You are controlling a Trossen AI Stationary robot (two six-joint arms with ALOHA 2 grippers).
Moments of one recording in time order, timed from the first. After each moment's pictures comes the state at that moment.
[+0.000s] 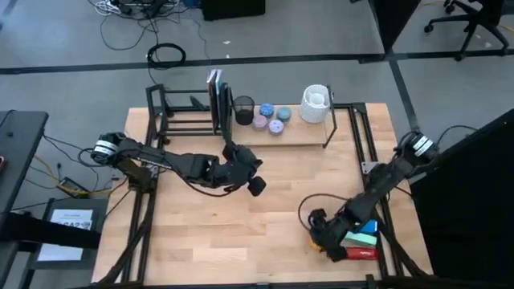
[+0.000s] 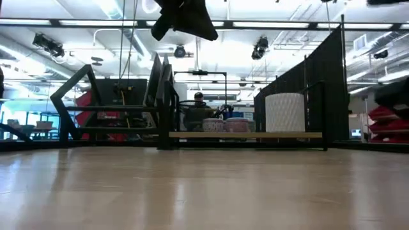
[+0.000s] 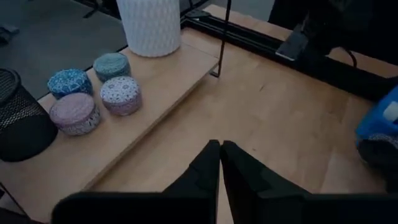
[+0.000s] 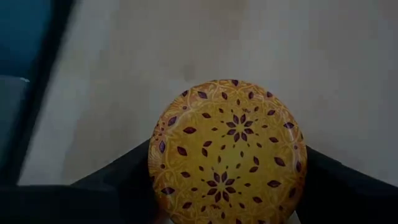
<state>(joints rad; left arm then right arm) -0.20 1.57 1.27 -0.32 -0.65 -0.53 0.77 1.63 0.74 -0.18 0.01 0.44</state>
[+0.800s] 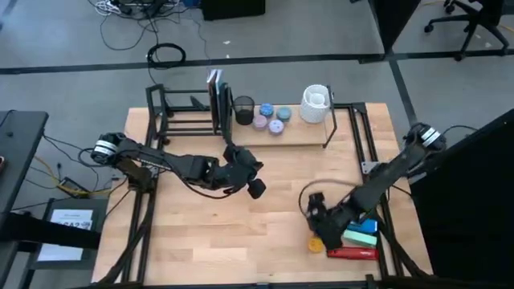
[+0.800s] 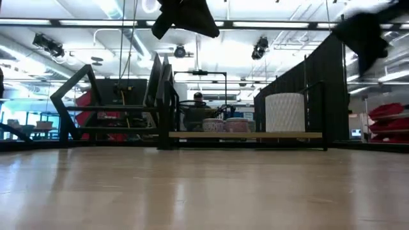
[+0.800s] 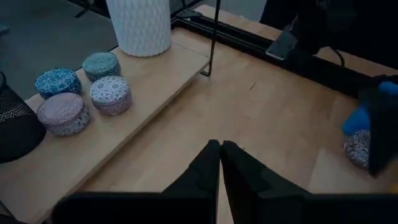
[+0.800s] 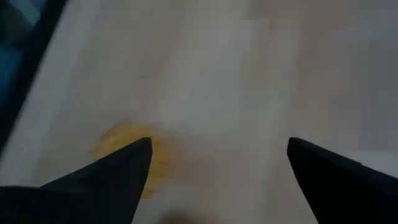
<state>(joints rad) -0.22 1.57 1.27 -0.30 -0.64 -0.53 0.62 1.36 0.98 -0.64 0.35 0.28</state>
